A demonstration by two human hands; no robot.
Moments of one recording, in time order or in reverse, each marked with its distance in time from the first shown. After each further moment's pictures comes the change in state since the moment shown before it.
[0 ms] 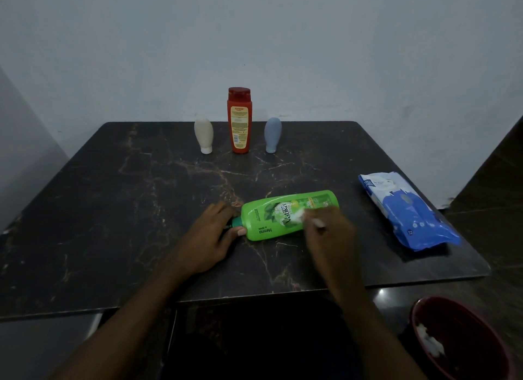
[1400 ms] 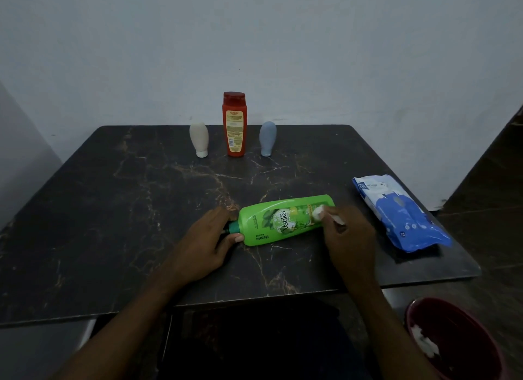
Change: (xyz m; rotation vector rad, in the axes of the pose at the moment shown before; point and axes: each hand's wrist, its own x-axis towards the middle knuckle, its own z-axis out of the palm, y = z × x) left_hand -0.006 0.008 -0.001 -0.006 0.043 0.019; right_hand 0.015 0.034 -0.022 -0.015 0.109 0.020
